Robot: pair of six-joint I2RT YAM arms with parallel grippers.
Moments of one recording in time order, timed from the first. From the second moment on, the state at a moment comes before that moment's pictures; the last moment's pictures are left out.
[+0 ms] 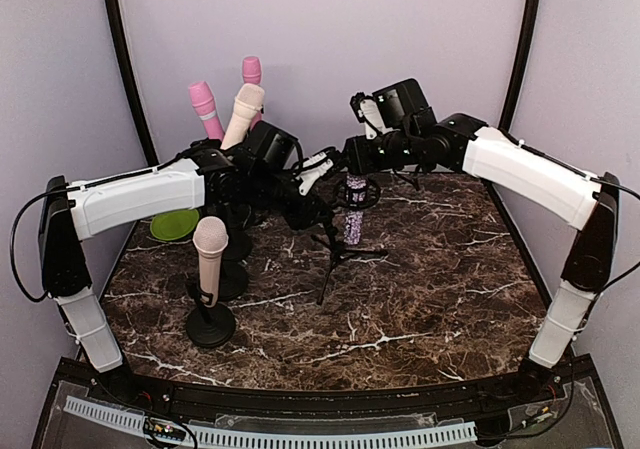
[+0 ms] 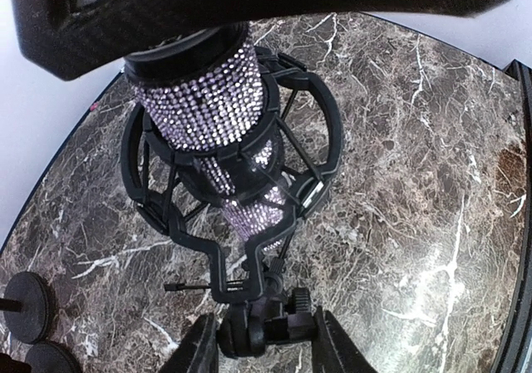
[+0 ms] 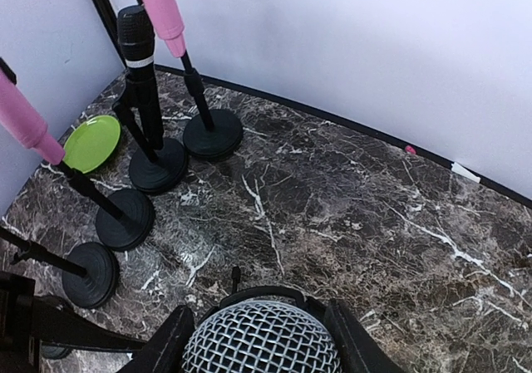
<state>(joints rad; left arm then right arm) -0.83 1.77 1.56 -0.49 0.12 0.21 0.79 1.74 1.74 -0.56 0.15 0.20</state>
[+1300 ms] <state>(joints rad) -0.83 1.73 1.64 -0.67 0.08 0.28 0.76 1.76 1.77 -0.50 -0.16 0.00</state>
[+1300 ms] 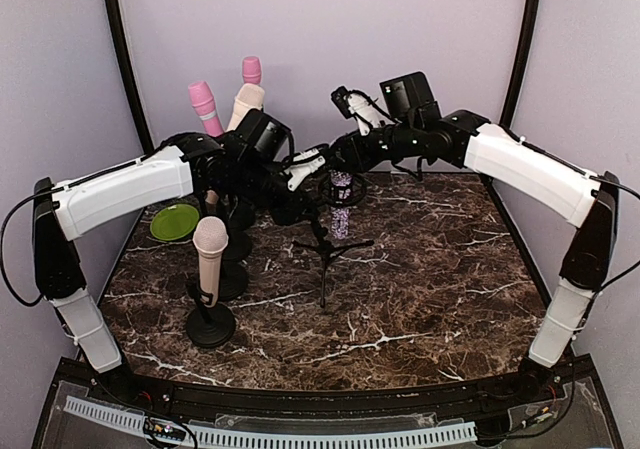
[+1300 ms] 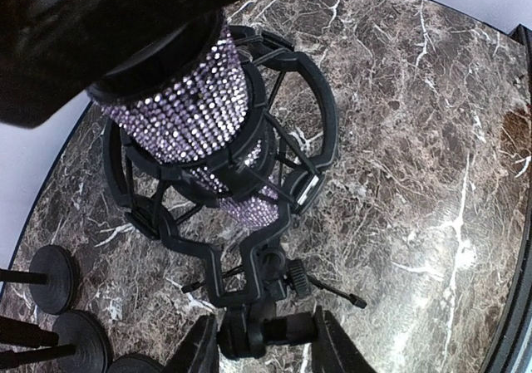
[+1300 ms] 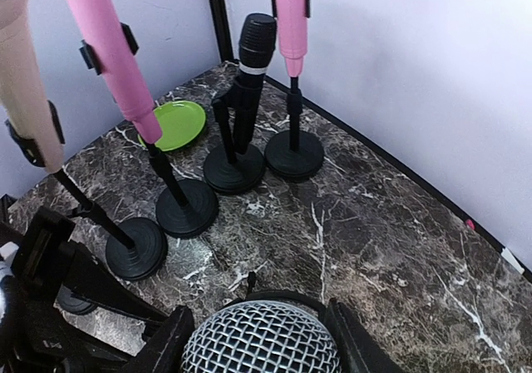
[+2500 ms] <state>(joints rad) -0.81 1.84 1.68 -0.70 0.10 0.27 0.77 1.76 1.63 -0.41 -0.06 0.26</state>
